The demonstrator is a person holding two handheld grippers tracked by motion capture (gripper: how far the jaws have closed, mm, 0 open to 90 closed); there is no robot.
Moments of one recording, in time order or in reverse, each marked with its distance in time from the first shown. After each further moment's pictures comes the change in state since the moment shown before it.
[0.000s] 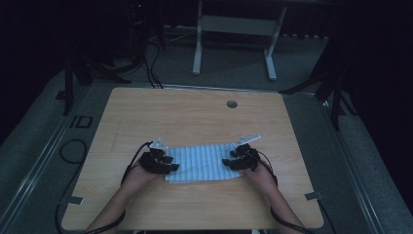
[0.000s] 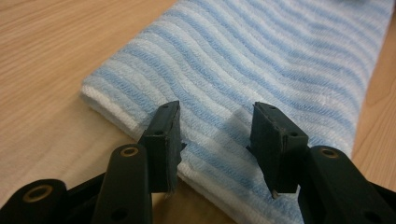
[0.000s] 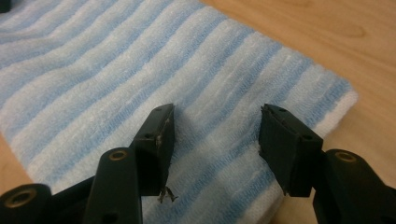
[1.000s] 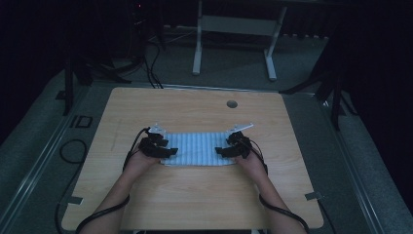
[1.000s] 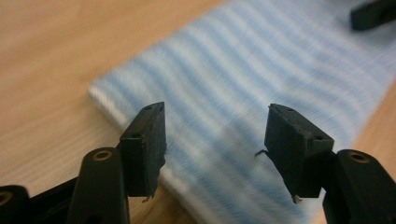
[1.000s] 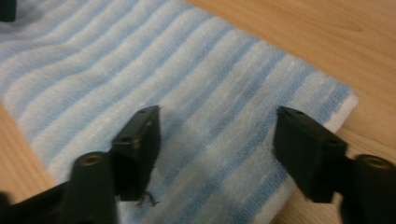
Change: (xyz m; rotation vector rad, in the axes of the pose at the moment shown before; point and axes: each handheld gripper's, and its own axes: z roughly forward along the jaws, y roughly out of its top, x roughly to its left) left arm 0.029 0.028 0.000 -0.087 0.115 -0.035; right arm -0.013 0.036 0.023 -0.042 -0.037 0.036
